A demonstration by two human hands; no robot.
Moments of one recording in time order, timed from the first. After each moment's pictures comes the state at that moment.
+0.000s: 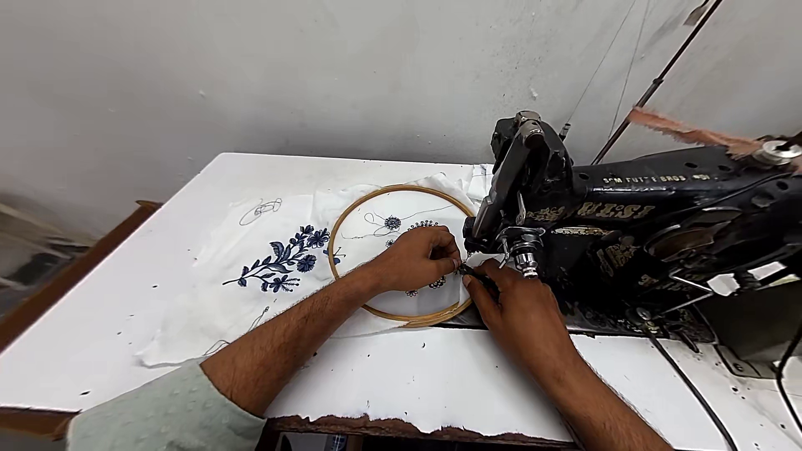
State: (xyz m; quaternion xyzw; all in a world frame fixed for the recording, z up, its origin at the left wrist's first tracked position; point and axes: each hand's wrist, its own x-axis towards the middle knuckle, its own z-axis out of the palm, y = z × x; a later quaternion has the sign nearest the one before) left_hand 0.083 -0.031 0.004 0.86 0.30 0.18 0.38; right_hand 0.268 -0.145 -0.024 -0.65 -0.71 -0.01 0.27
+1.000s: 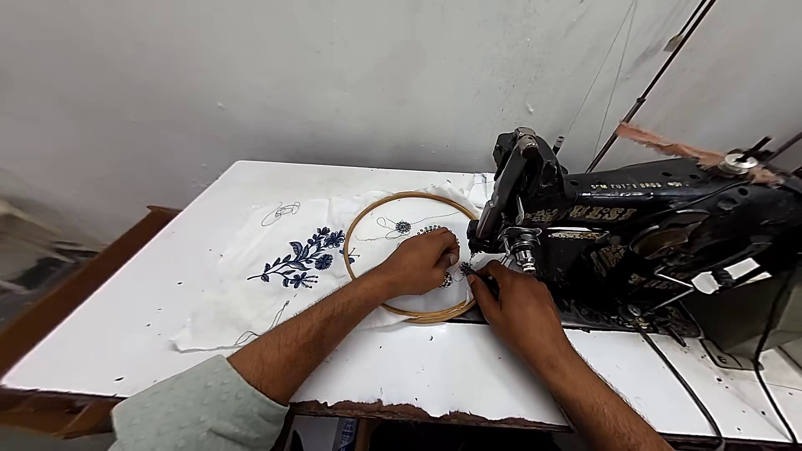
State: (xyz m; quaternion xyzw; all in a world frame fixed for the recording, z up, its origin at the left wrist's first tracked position) left_hand 0.081 -0.036 -0.002 0.91 0.31 0.17 0.23; right_hand 0.266 -0.145 -0.023 -0.68 -0.69 0.01 0.25
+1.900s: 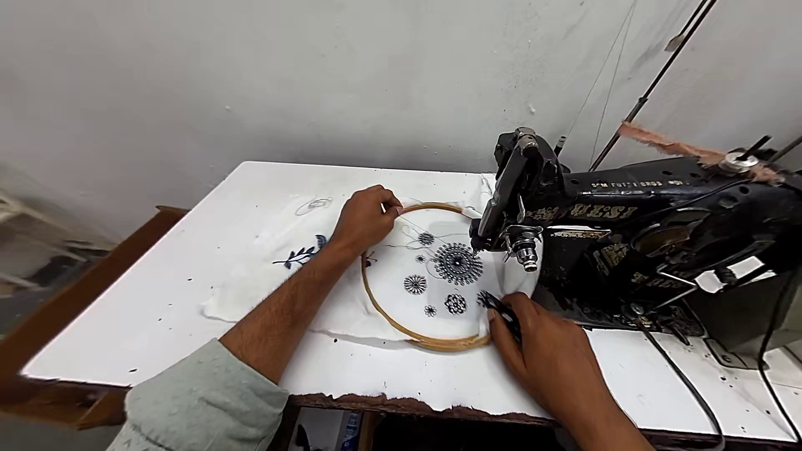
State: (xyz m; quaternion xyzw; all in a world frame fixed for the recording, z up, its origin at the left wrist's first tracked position) left_hand 0.018 0.013 0.013 0.80 0.50 0.30 0.14; right_hand 0.278 -0.196 -0.040 -0.63 -0.72 -0.12 0.25
